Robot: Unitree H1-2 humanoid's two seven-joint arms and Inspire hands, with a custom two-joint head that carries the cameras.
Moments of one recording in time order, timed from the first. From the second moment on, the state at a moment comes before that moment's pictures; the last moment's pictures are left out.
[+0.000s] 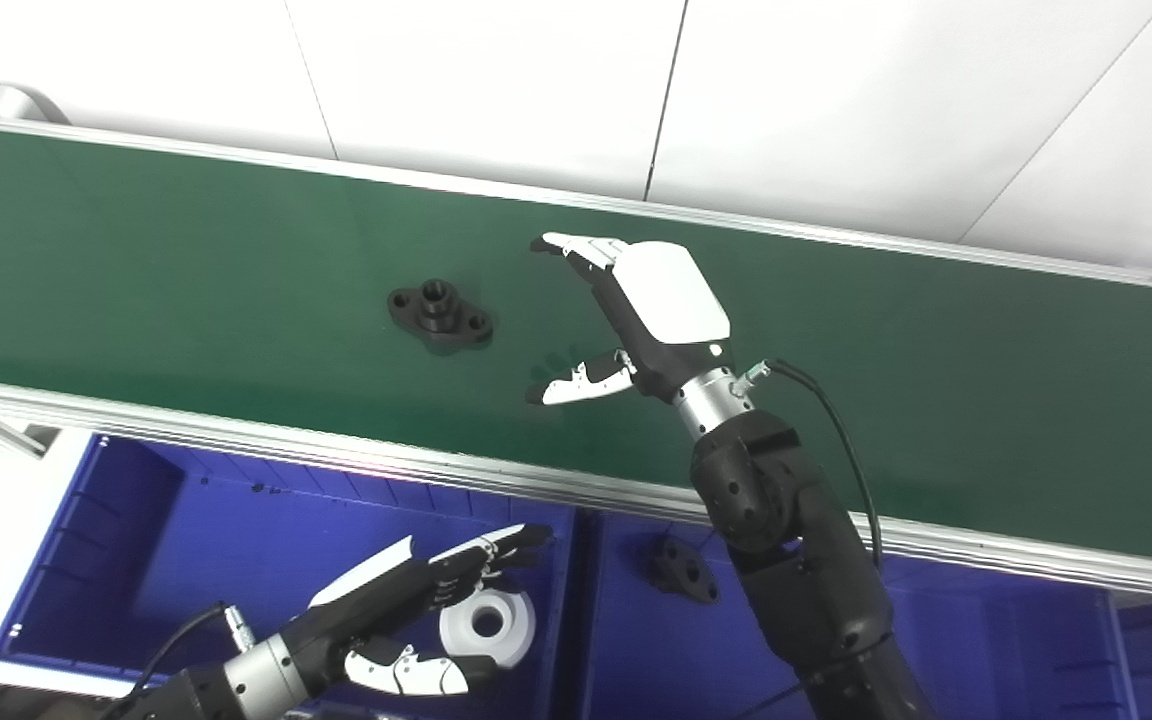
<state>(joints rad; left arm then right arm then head) 0.46 0.40 -0.27 -0.17 -0.10 -0.31 -0.55 -0.30 0.01 0.47 0.10 -0.96 -0.02 0.10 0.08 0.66</state>
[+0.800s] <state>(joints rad) 0.47 0.40 -0.27 -0.17 -0.10 -0.32 -0.55 -0.43 -0.04 0.52 0.19 -1.02 0.05 0.16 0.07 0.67</state>
